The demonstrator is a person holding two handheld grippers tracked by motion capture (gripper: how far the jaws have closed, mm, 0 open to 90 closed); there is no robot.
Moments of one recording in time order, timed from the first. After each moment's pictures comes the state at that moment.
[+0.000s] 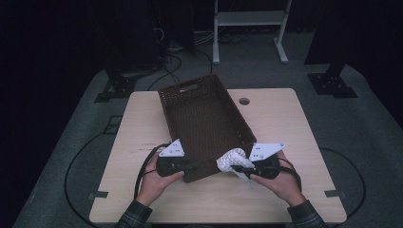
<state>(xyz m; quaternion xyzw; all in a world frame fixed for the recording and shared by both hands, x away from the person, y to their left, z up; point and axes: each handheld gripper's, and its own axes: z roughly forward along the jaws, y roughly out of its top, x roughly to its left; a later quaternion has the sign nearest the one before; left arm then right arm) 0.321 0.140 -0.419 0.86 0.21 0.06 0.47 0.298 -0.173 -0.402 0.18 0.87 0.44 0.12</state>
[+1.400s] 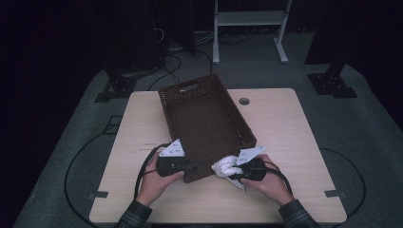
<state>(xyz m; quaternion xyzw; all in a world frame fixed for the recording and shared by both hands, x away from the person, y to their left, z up) 0.321 0.140 -0.419 0.86 0.21 0.06 0.47 0.322 -0.153 -0.463 0.20 0.90 0.37 0.06</state>
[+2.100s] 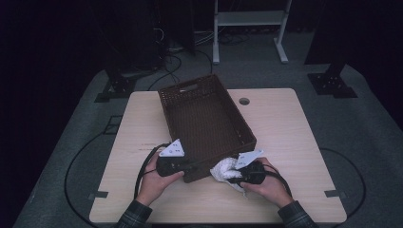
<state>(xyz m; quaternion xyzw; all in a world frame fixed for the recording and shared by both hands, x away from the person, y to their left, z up) 0.321 0.140 -0.419 0.86 0.20 0.06 0.47 0.313 -0.151 -0.463 0.19 0.91 0.37 0.06</state>
